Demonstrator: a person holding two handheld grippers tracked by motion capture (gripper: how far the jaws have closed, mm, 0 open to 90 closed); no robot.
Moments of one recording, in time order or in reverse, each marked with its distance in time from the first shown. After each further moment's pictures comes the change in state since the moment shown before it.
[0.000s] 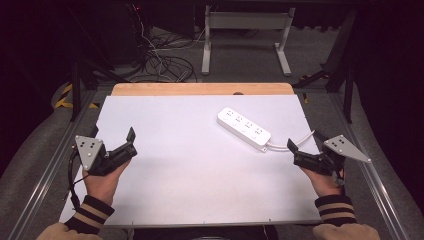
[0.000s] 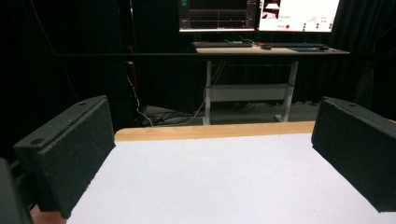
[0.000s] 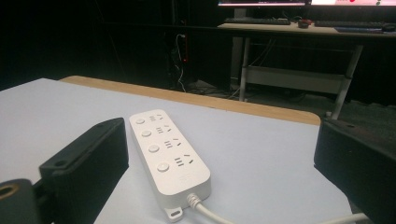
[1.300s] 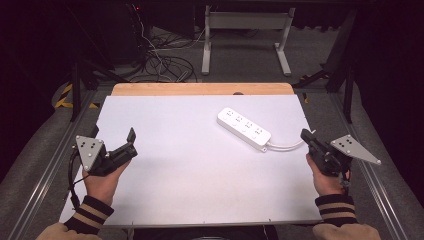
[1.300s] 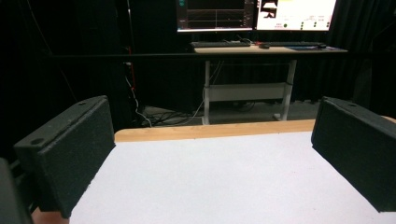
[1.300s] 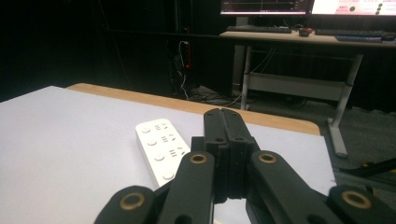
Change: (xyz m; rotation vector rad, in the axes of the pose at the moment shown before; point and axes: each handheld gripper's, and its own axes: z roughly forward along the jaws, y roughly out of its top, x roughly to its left) left arm 0.000 -0.001 0.000 0.002 -0.006 0.011; right arm 0.001 0.018 -0.014 -0.017 0.010 -0.007
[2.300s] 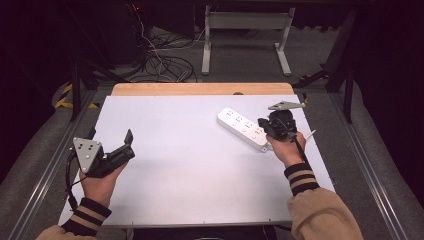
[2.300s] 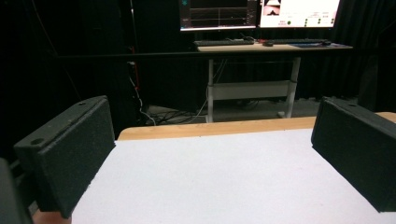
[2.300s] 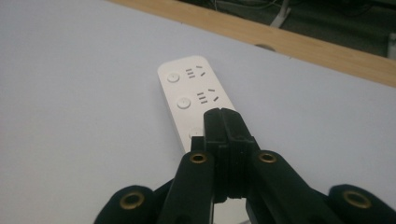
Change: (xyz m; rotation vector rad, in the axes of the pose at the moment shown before) left arm 0.006 -0.002 -0.004 0.005 0.017 0.010; right arm 0.045 0.017 0.145 0.503 0.104 -0.058
